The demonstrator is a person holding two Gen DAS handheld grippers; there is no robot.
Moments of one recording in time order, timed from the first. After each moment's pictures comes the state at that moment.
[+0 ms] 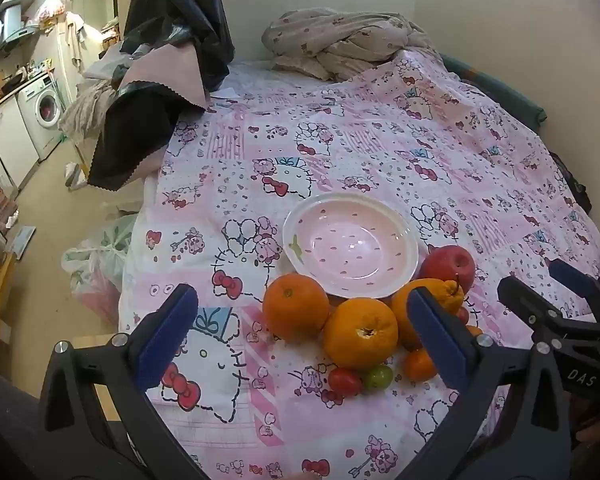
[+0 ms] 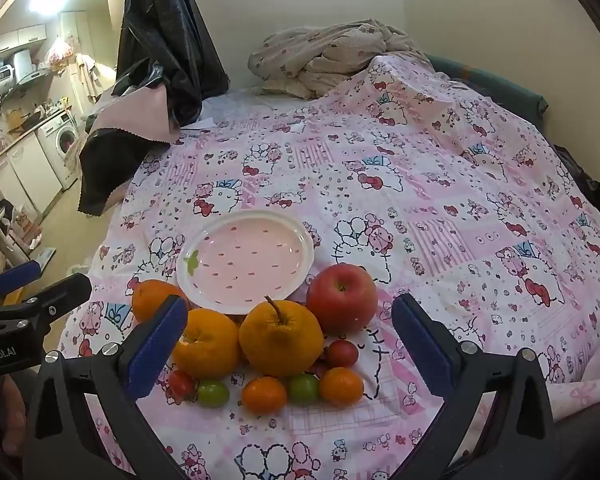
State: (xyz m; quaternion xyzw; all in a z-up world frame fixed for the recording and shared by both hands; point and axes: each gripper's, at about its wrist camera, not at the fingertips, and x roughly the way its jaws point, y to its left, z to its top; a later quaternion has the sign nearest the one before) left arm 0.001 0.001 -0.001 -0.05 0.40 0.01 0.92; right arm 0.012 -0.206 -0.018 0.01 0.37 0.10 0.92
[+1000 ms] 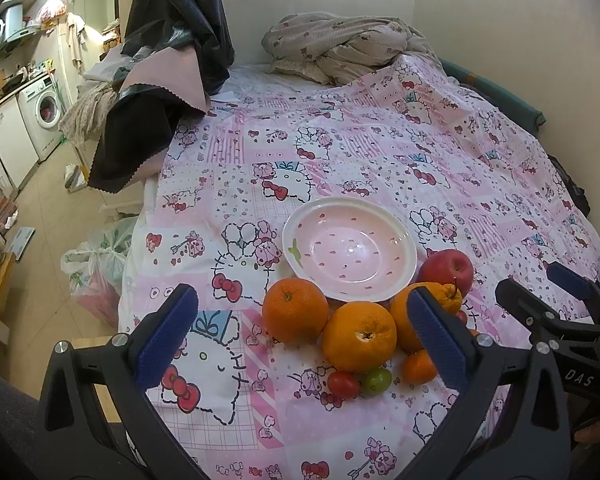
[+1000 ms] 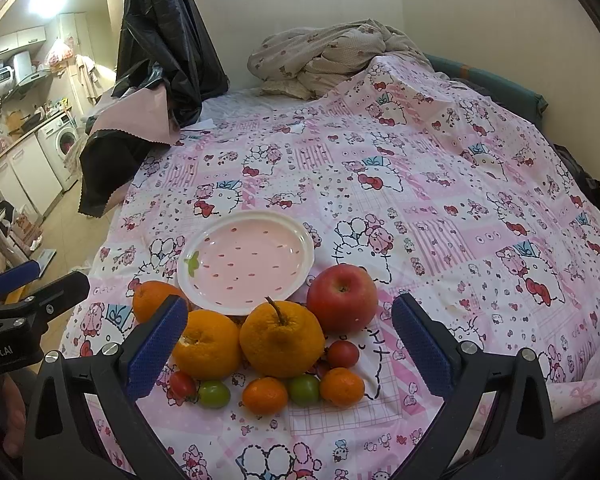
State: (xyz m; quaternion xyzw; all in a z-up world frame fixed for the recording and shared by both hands) left arm -0.002 0.000 0.004 -0.04 0.38 0.02 0.92; right arm 0.011 -0.204 -0.017 0.01 0.37 0.10 0.92
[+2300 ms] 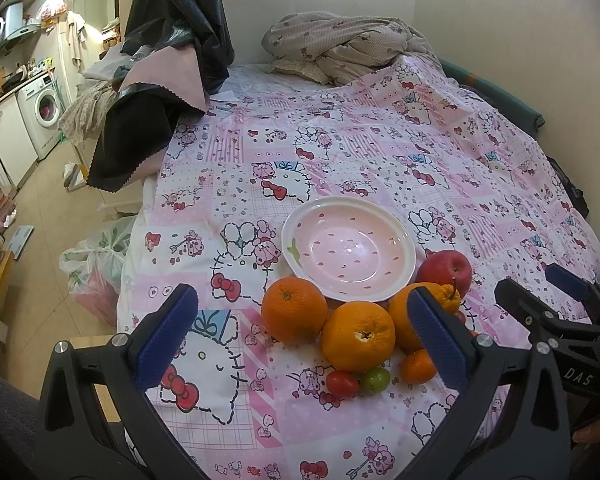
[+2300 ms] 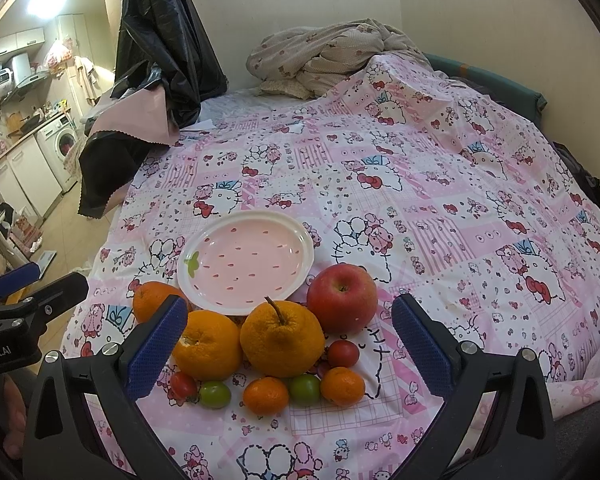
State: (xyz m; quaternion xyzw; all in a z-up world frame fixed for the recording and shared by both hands) left arm -0.001 0.000 0.004 -0.04 0.38 0.02 0.92; right arm 0.010 -0.209 -0.018 0.01 0.37 0.10 0.92
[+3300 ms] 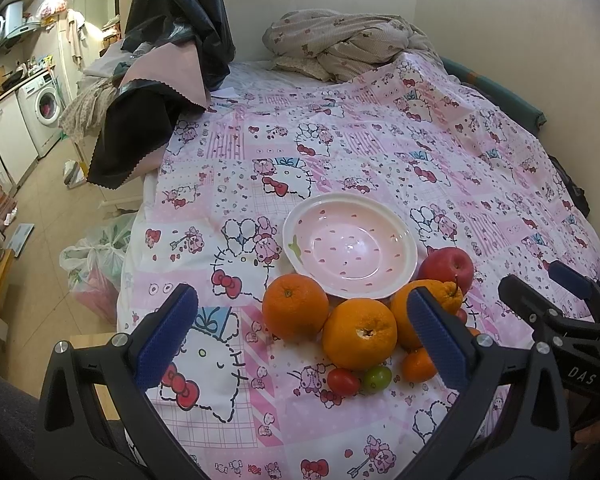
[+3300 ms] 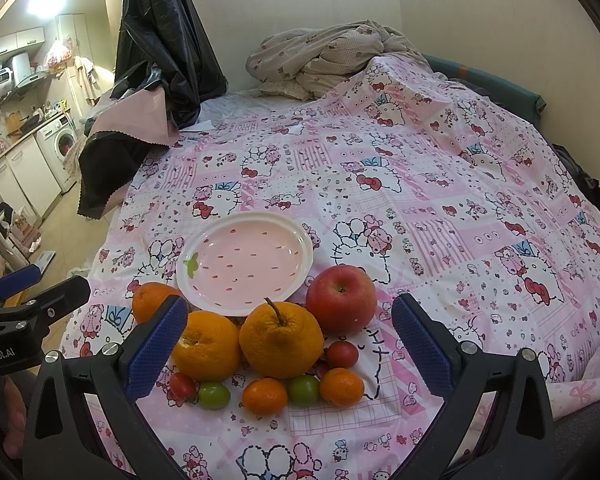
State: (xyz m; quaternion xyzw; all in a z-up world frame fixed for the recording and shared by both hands) left arm -0.001 0.001 0.000 -0.05 0.39 0.02 0.92; right arm 0.010 -0.209 -0.017 0.01 0.36 0.10 0.93
